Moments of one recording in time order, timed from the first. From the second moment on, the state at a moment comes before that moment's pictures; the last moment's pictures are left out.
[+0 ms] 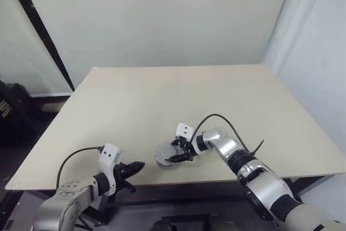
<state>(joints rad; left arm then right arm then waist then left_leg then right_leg) 0.20 0.58 0.18 -0.38 -0.53 0.77 -0.65 -0.82 -0.02 0.39 0.96 -0.08 0.06 1.07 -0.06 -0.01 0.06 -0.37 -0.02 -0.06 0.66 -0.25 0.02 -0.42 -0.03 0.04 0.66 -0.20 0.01</state>
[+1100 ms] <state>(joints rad) 0.15 0.57 0.16 -0.38 -0.53 0.77 -0.63 -0.78 -0.02 0.47 0.77 -0.17 0.27 0.97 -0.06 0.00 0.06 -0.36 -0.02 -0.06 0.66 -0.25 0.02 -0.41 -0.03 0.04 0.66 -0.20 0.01</state>
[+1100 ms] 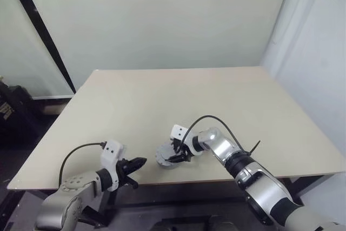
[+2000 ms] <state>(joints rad) 0.01 0.51 0.05 -0.22 -0.48 0.76 -0.58 -0.78 -0.03 0.51 0.72 -0.18 0.33 0.96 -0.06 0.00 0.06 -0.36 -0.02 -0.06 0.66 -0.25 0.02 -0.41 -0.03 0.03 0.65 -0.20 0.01</state>
